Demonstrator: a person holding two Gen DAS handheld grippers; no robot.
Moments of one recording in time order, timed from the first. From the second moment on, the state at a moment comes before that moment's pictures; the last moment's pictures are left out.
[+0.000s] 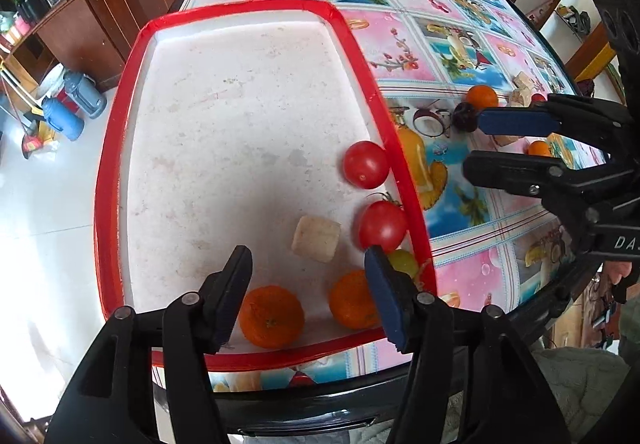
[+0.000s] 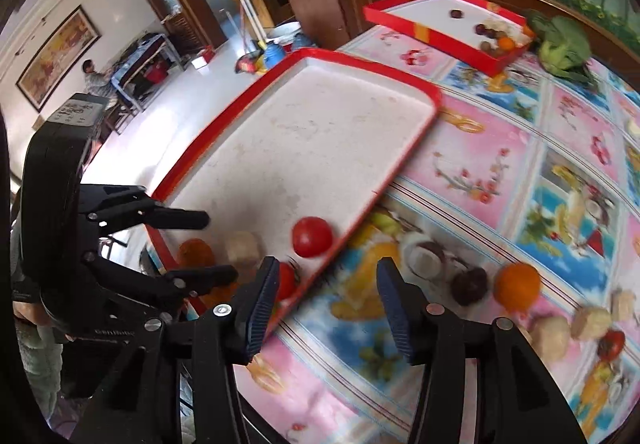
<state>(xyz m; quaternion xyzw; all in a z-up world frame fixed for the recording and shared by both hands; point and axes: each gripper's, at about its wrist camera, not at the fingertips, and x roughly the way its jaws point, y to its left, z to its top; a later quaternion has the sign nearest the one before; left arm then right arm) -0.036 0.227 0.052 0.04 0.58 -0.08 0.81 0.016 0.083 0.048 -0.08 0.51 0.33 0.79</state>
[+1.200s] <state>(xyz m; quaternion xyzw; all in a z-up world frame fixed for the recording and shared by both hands) -0.013 0.121 0.064 0.08 0.56 -0.16 0.81 -0.017 -0.104 0.022 0.02 0.54 0.19 0.82</state>
